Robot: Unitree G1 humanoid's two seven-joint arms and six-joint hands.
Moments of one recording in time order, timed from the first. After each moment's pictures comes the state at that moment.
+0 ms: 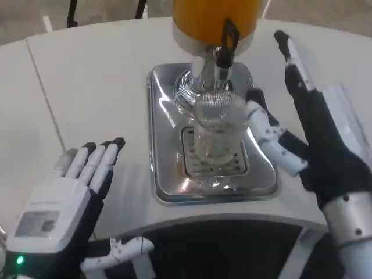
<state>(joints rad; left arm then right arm) 0.15 0.53 -0.04 -0.32 0.82 -0.09 0.18 -0.23 0.07 0.14 -0.67 -0.72 0.38 0.20</state>
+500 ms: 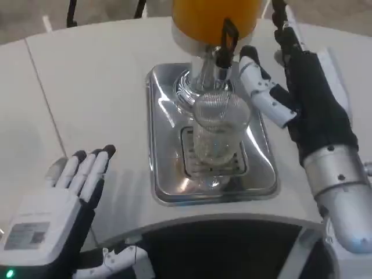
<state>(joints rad) 0.22 0.51 -0.01 -0.36 0.82 -0.09 0.17 -0.49 0.07 0.07 -0.52 -0.50 0.50 0.14</state>
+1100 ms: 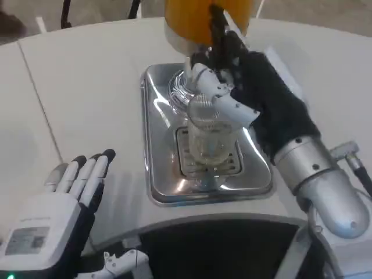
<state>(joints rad) 0.23 0.48 -0.01 -0.36 0.81 -0.10 0.17 -0.54 -0.02 0.13 -0.45 -0.28 0.48 0.20</state>
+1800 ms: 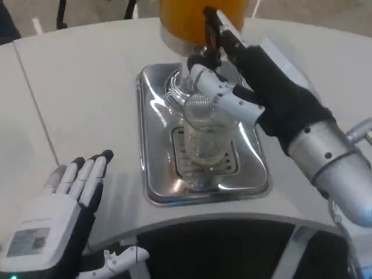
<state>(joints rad) 0.22 0.44 -0.01 -0.34 0.81 -0.10 0.17 -0.66 -0.24 0.24 -0.59 -0.39 0.74 0.33</state>
